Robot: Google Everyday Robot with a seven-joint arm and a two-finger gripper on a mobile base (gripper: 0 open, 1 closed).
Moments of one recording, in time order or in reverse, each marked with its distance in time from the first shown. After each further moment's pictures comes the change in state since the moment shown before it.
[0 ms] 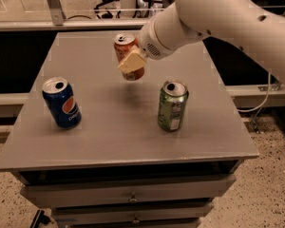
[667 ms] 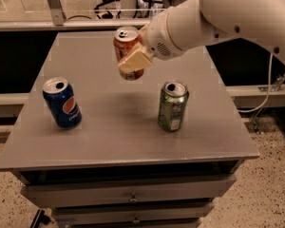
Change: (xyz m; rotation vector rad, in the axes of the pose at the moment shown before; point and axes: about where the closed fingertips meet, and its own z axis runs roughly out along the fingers) arm -0.018 0.024 -0.042 -0.033 -0.122 -0.043
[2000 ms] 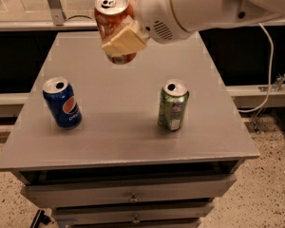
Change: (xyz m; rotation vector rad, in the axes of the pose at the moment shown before) arm -0.081 0.040 -0.078 0.103 -0.088 -0.095
